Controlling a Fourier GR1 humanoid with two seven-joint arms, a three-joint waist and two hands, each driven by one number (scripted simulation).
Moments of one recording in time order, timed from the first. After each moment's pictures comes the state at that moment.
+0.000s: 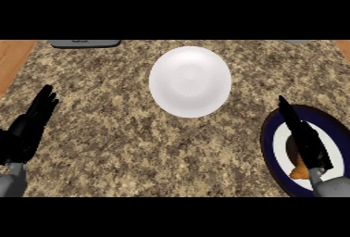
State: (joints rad) left arm -0.10 0.53 -0.08 -1.36 0.33 0.09 -0.08; right arm -0.11 -0.52 0.31 -1.39 -0.17 -0.23 0.01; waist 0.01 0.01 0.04
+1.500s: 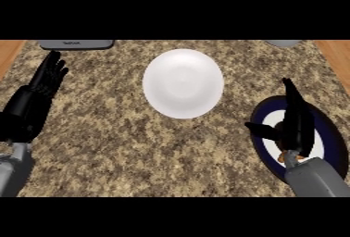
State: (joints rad) left arm -0.24 0.50 -0.09 -1.60 0.25 0.13 0.08; right arm -0.26 -0.44 0.38 -1.41 0.62 -0.69 0.56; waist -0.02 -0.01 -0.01
